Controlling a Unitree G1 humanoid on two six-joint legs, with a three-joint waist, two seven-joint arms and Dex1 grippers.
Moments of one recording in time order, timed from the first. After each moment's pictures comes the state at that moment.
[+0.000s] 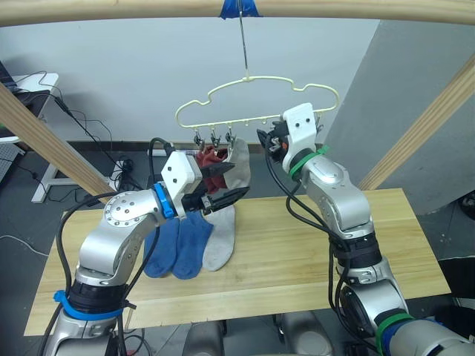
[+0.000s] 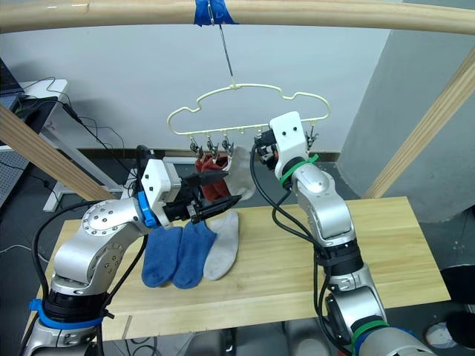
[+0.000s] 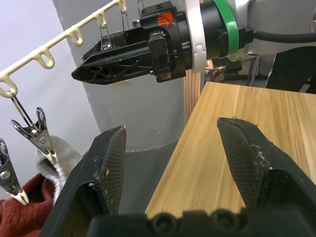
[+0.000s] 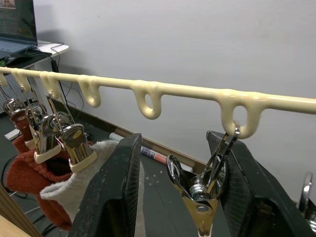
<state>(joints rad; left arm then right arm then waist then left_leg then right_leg) -0.35 0.57 0.00 -0.35 -0.46 0.45 -0.82 -0.72 -0.06 0.10 -0.05 0.06 0.59 0.23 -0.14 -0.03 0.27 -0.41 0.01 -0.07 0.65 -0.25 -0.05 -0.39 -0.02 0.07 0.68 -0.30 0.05</state>
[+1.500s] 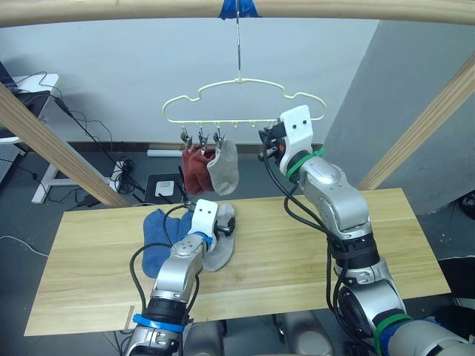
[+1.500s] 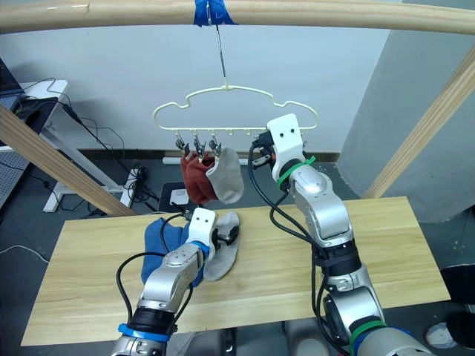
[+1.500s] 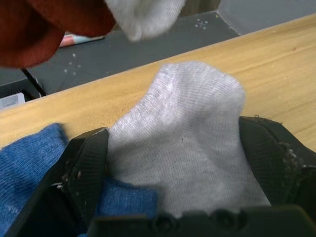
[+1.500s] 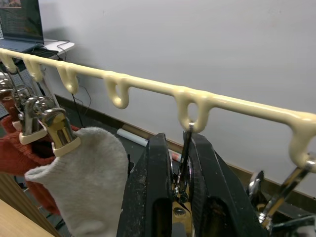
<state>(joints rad) -0.24 0.13 -0.05 0.14 -0.10 0.51 -0.17 -0.72 -0.04 0.10 -0.06 0.08 0.63 0.24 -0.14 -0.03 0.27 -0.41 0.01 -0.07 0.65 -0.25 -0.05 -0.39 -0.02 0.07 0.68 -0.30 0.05</state>
